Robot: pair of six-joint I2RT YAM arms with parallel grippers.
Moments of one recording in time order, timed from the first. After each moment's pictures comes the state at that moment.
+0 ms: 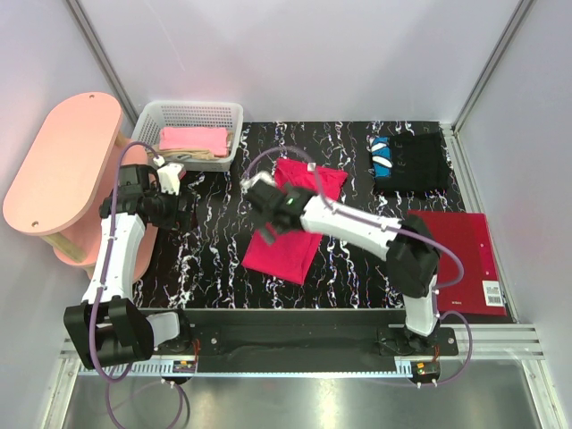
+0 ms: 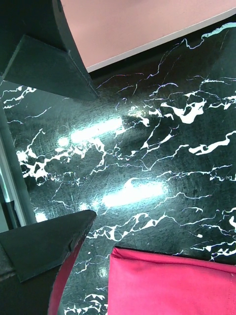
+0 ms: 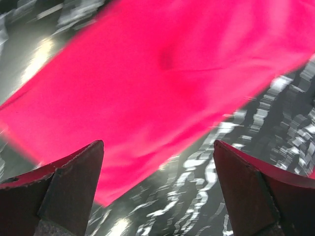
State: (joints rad) left arm 0.16 1.20 1.05 -0.85 0.33 0.31; right arm 0.95 1.94 1.69 -0.81 0.41 0.22
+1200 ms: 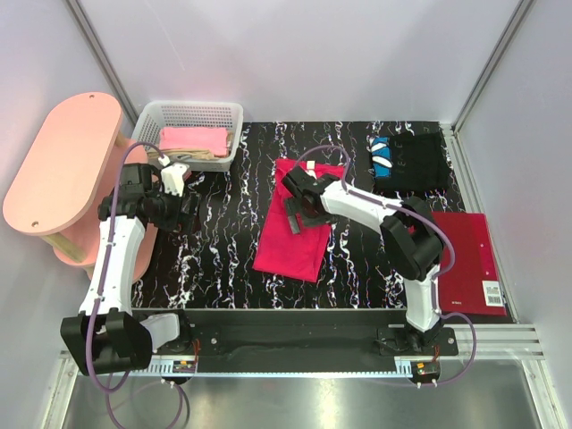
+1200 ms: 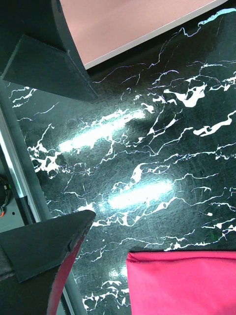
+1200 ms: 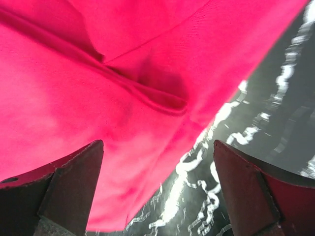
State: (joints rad) left arm 0.11 1.16 1.10 -0.94 0.33 0.33; right arm 0.74 2.00 1.50 -0.75 0.23 0.41
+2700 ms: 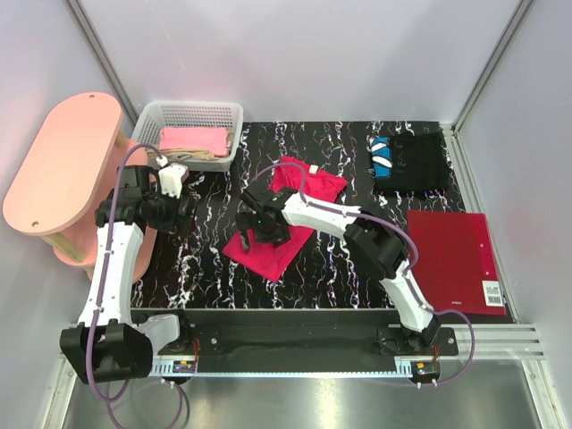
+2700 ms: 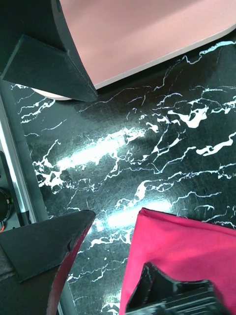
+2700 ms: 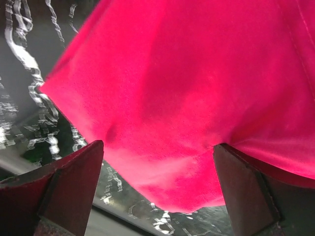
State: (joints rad) left arm 0.11 1.11 1.10 -0.95 0.26 0.37; right arm 0.91 2.22 1.77 -0.69 -0.12 0.64
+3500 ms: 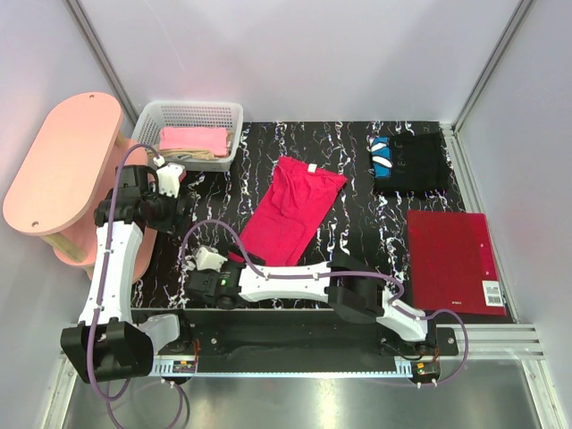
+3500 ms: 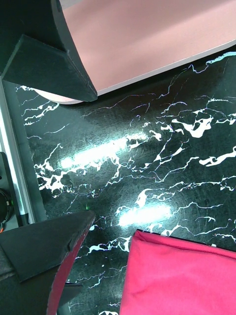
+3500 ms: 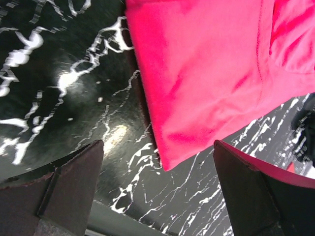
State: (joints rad) left arm 0.13 1.12 1.10 -0.95 0.23 0.36; right arm 1.43 2.28 1.94 -0.97 0.73 0.29
